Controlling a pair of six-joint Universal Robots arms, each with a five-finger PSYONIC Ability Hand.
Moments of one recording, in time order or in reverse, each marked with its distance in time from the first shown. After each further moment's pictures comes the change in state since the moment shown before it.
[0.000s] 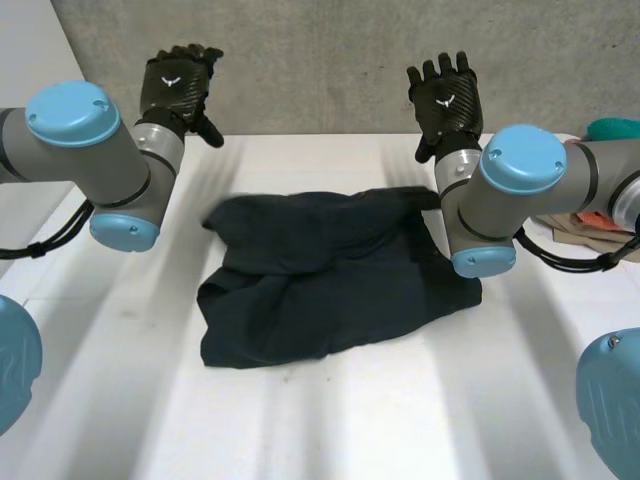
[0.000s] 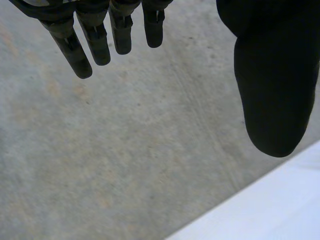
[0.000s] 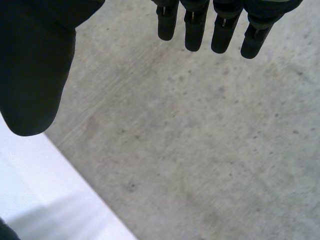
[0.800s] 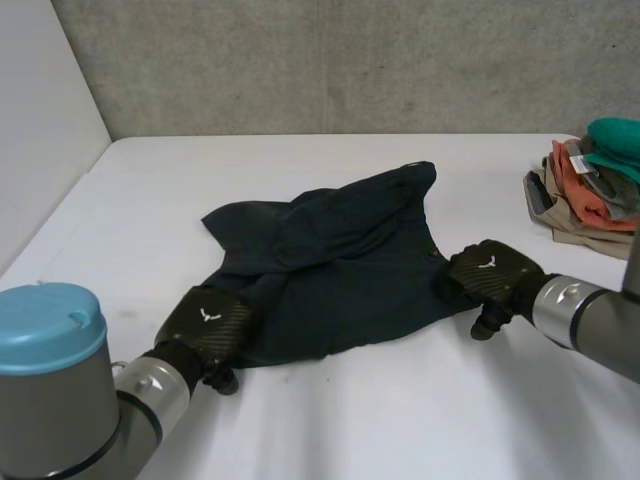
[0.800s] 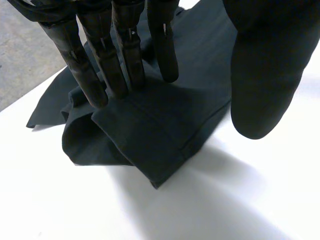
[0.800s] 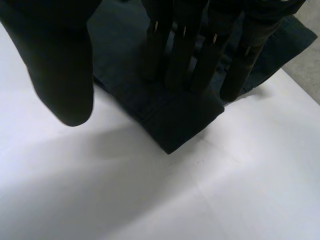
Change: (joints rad) left arm -0.189 0.629 -1.208 -0.089 -0.020 0.204; right arm -0.304 -0.501 0.880 0.502 -0.570 -0.265; left_hand 0.382 0.360 0.360 0.362 0.336; right_hand 0.444 0.453 0.453 0.448 0.429
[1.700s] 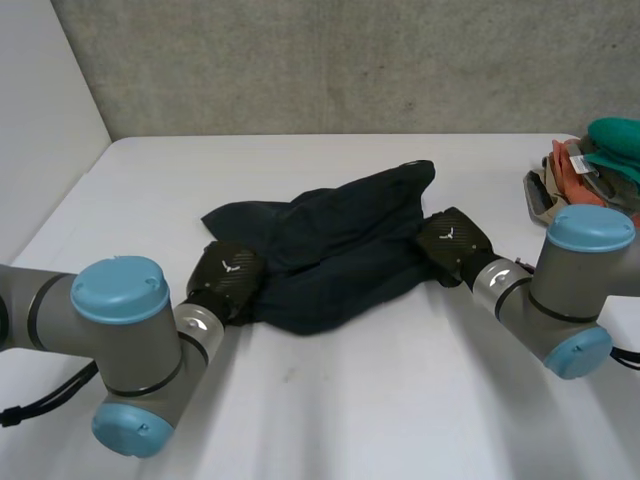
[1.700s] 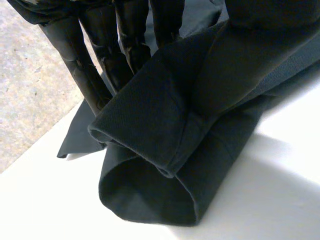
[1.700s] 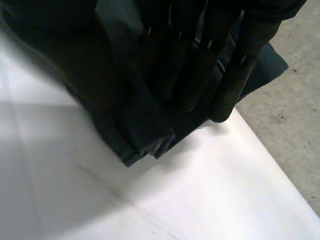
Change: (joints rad) left arm 0.020 -0.330 0.246 0.254 -0.030 0.101; right arm 0.118 0.316 -0.221 -0.424 0.097 0.070; left_hand 0.564 0.617 0.605 0.625 0.593; right_hand 0.431 0.461 0.468 0.474 0.449
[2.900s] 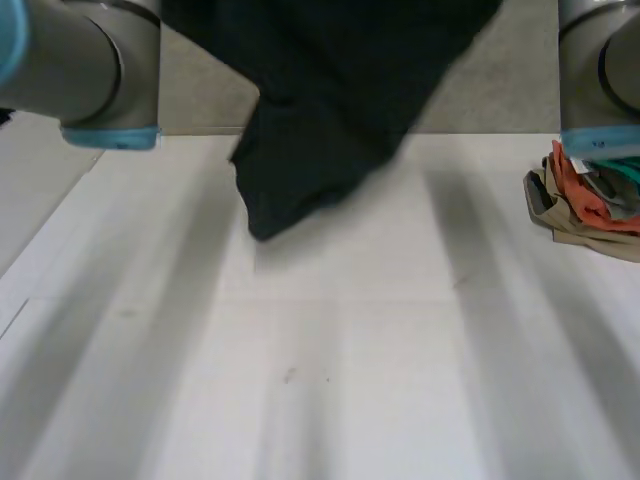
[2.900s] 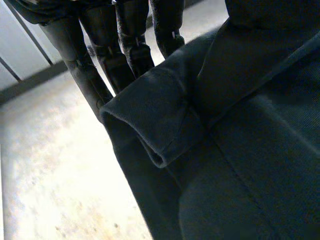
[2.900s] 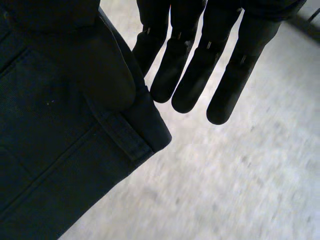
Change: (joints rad) left arm 0.043 0.052 0.878 0.277 0.058 -0.099; right arm 0.077 -0.251 -0.595 -0.173 0.404 0.315; left_hand -0.001 0.010 0.011 0.008 0.000; right_hand 0.013 0.039 0.059 0.066 0.063
